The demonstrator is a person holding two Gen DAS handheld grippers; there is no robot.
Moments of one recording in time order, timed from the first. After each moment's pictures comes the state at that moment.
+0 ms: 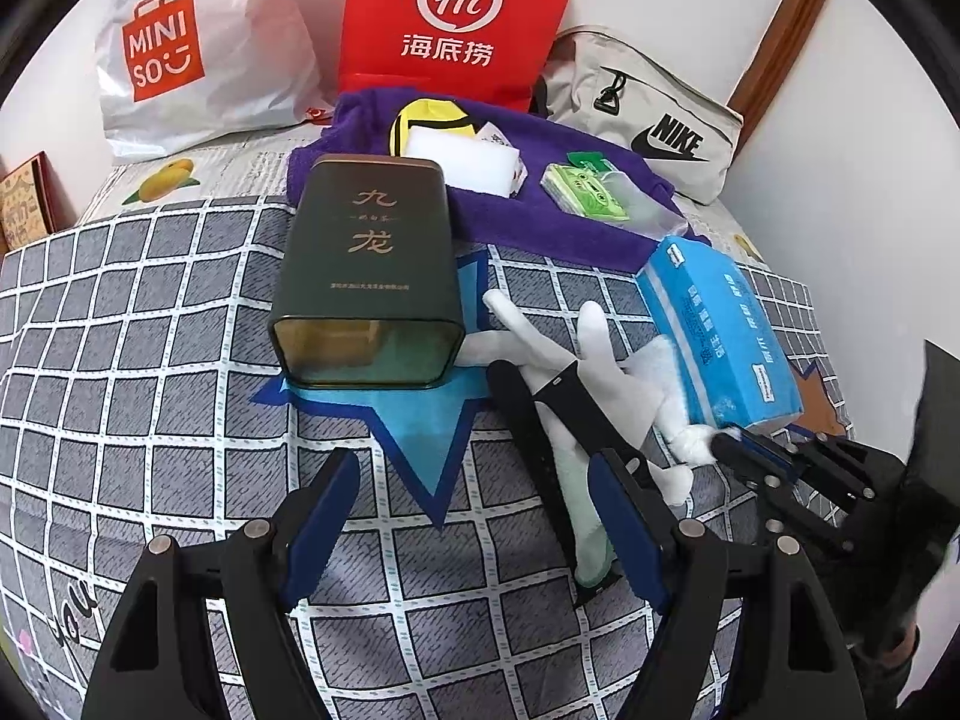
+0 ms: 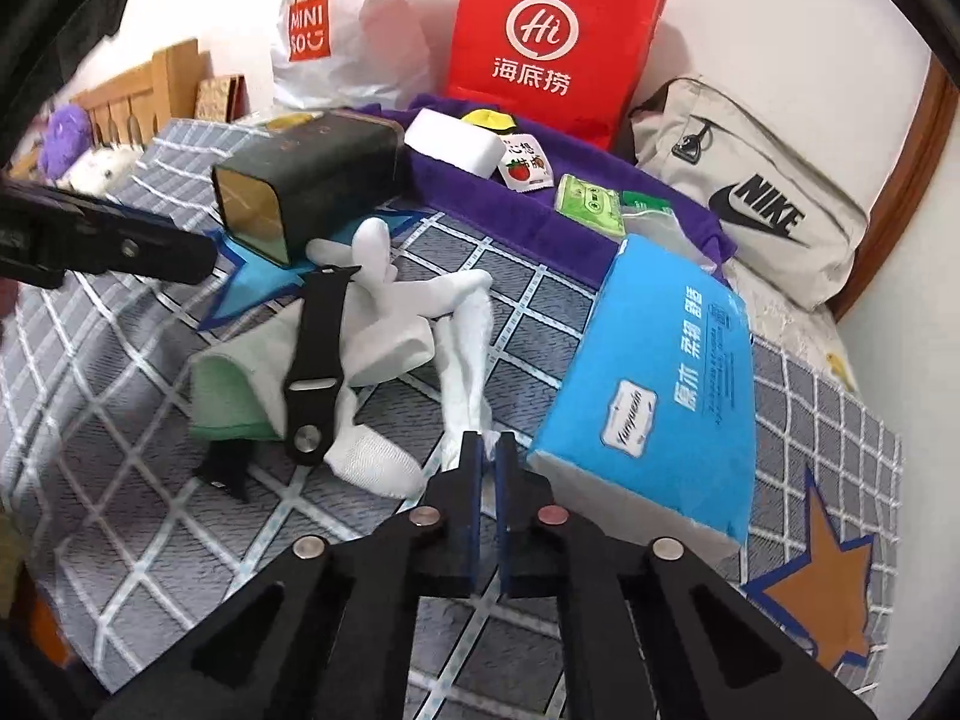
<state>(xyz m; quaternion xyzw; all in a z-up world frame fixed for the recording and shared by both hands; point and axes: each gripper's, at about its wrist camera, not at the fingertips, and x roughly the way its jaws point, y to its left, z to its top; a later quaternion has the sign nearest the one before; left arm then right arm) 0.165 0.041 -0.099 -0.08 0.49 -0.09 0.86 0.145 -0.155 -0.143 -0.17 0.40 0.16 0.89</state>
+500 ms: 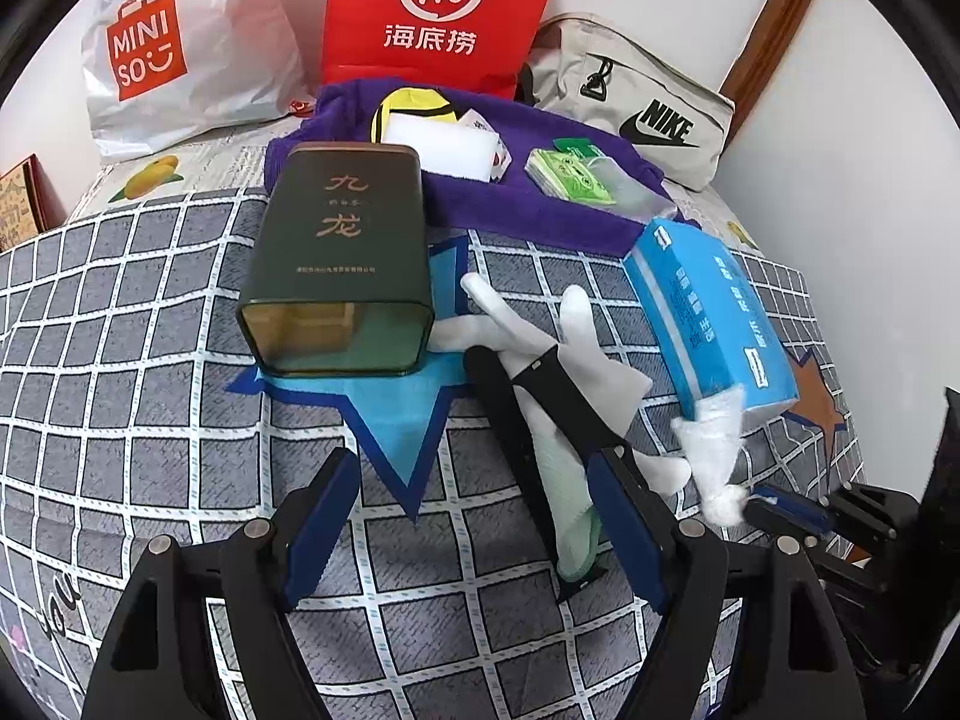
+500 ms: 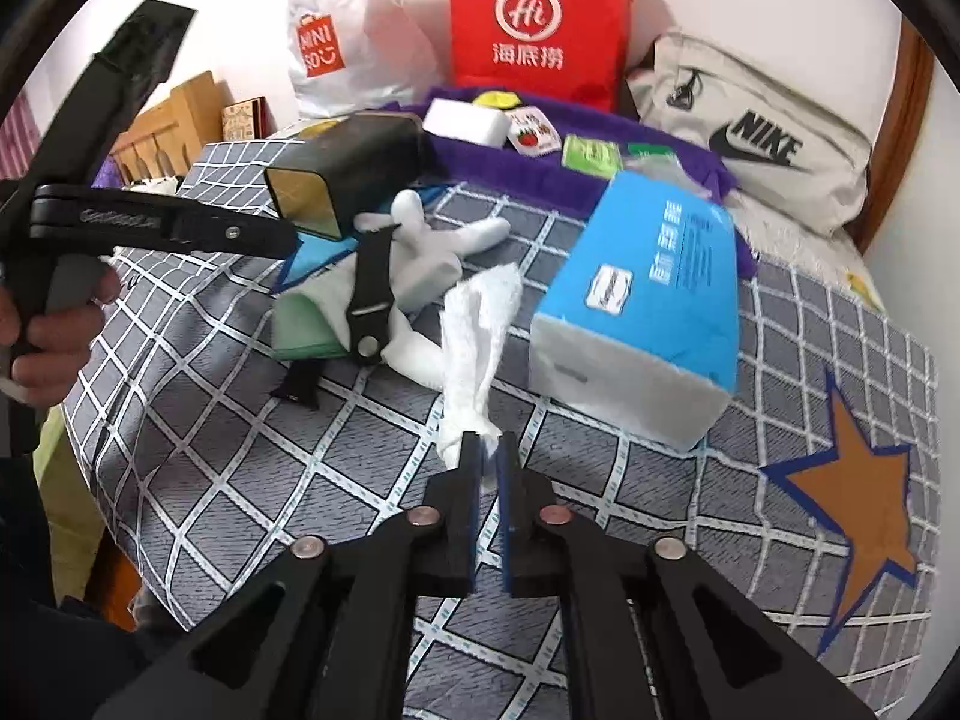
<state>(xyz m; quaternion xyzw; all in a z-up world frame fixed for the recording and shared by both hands) 0.162 0.028 -0.103 -0.07 0.50 -0.10 0.86 0.111 -0.188 -0.141 -0.10 0.44 0.20 0.87</state>
